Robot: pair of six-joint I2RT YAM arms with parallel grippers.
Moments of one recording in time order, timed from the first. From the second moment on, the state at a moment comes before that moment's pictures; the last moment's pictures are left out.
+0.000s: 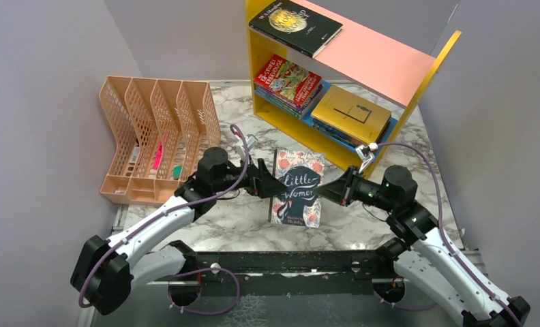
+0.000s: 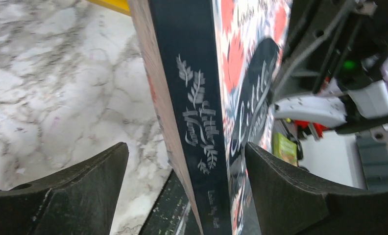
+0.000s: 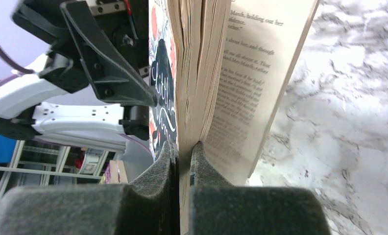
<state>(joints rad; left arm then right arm) -0.64 1.05 0.61 0.16 0.59 -0.70 0.53 0.59 0.52 -0.14 -0.52 0.79</state>
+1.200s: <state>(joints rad) -0.63 0.85 0.75 0.20 0.67 -0.80 0.53 0.70 0.81 -0.02 -0.59 0.68</state>
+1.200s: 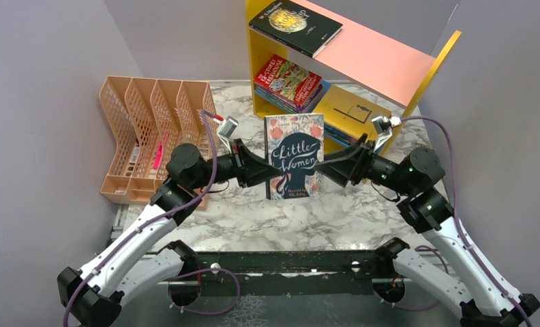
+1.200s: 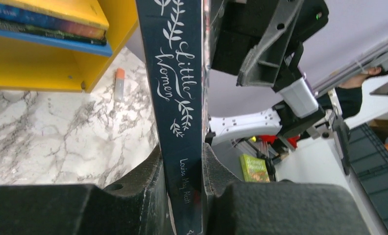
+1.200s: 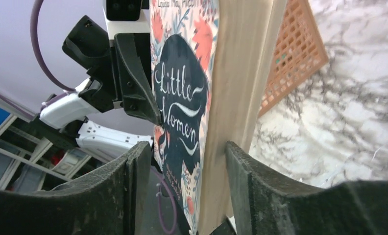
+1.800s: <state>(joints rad) -0.63 1.16 1.45 0.13 0.17 -0.84 0.53 0.57 0.95 -0.10 -0.37 0.62</state>
